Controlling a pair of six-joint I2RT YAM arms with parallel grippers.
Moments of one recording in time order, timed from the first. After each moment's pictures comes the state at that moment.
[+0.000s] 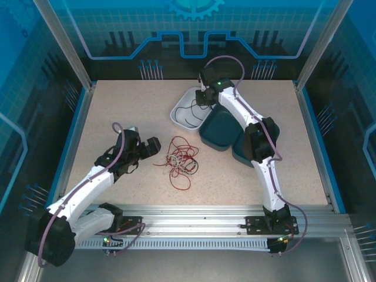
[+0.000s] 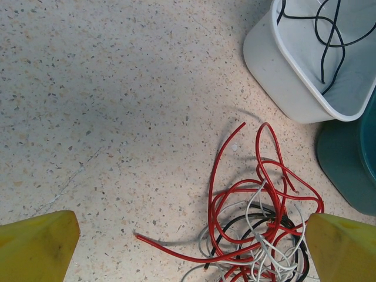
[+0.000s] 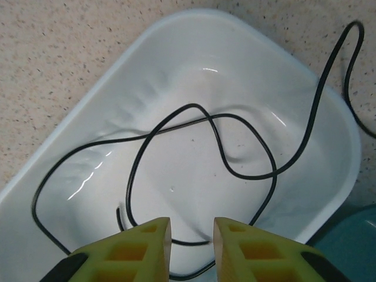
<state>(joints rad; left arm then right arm) -0.33 1.02 0.63 -0.38 -0.05 -0.72 0.43 2.39 2.30 -0.89 0.02 0.28</state>
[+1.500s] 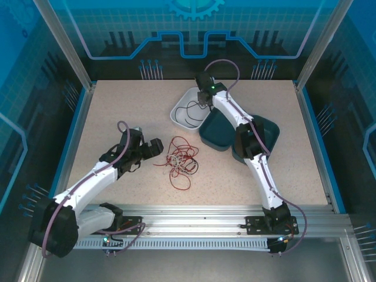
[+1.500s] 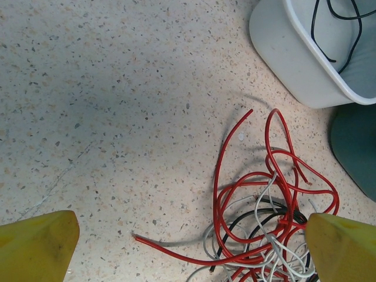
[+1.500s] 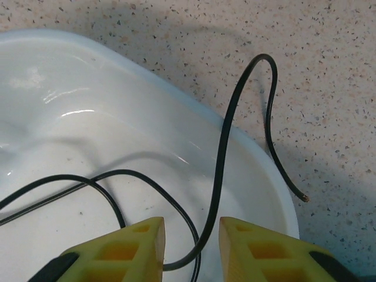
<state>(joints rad) -0.33 1.11 0.63 -0.34 -0.02 -0.69 0.43 2.60 2.50 -0.88 0.34 0.32</state>
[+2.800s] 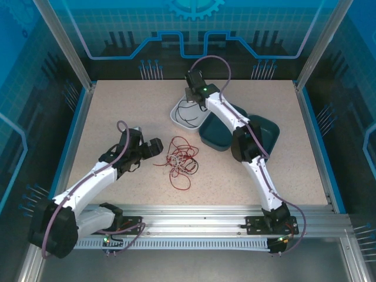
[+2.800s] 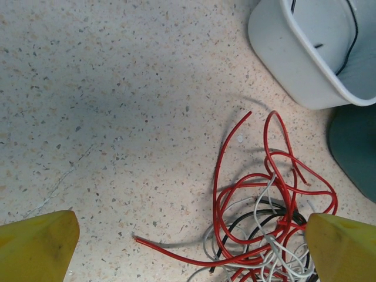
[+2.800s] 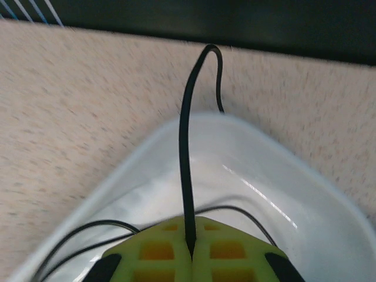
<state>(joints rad) -0.33 1.09 0.63 -0.34 -0.02 -0.68 0.53 2.52 2.46 -0.69 0.32 0.26</state>
